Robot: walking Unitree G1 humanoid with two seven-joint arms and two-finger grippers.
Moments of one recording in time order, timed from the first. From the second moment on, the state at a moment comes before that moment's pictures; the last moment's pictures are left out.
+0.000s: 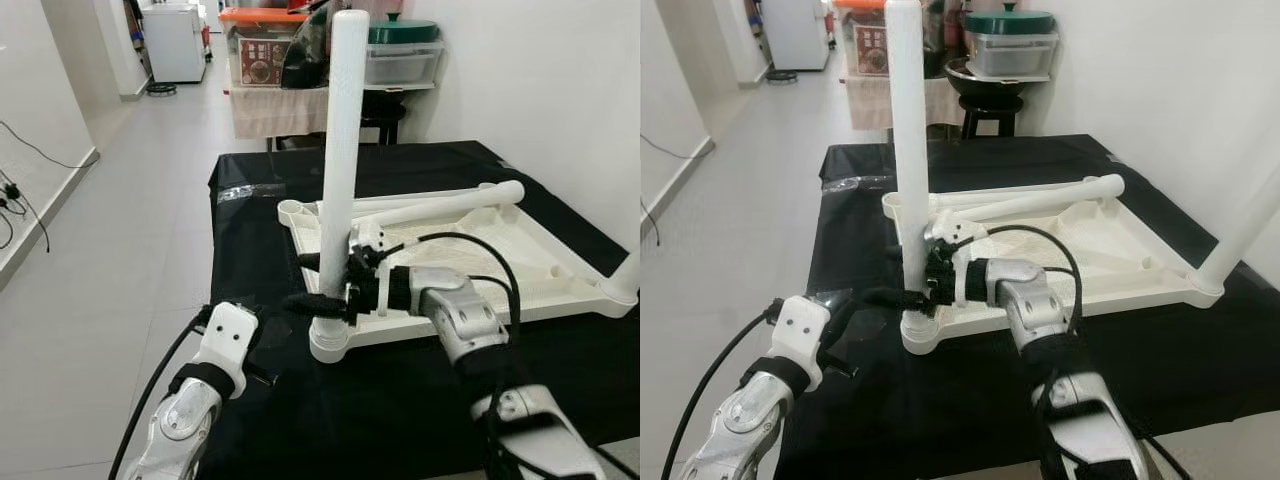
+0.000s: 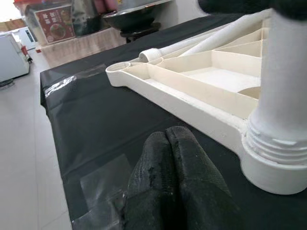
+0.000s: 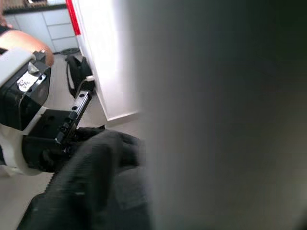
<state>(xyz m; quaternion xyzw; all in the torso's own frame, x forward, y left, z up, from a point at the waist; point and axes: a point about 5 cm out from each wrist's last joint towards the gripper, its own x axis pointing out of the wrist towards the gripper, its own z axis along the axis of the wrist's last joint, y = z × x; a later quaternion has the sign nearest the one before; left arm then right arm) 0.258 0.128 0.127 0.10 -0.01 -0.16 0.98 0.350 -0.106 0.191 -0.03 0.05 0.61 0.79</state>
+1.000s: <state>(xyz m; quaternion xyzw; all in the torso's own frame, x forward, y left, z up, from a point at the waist) 0.261 0.131 0.129 0.10 -0.02 -0.16 0.98 0.322 -0.072 0.170 0.00 -0.01 0.29 0.96</state>
